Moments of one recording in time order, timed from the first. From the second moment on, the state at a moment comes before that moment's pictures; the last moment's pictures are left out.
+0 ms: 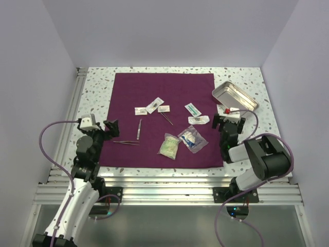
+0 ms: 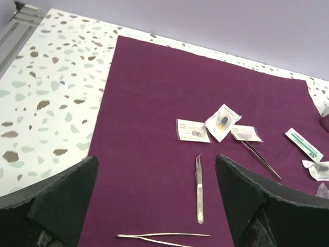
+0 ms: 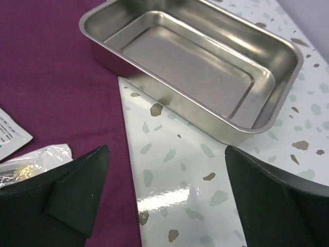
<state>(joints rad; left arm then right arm) -0.14 0.45 0.24 0.15 -0.10 -0.30 0.23 1.56 0.28 1.07 0.50 0.03</state>
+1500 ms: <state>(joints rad) -0.14 0.40 0.26 -0.02 -0.16 -0.49 0.39 2.05 1.44 -0.36 0.09 -0.07</state>
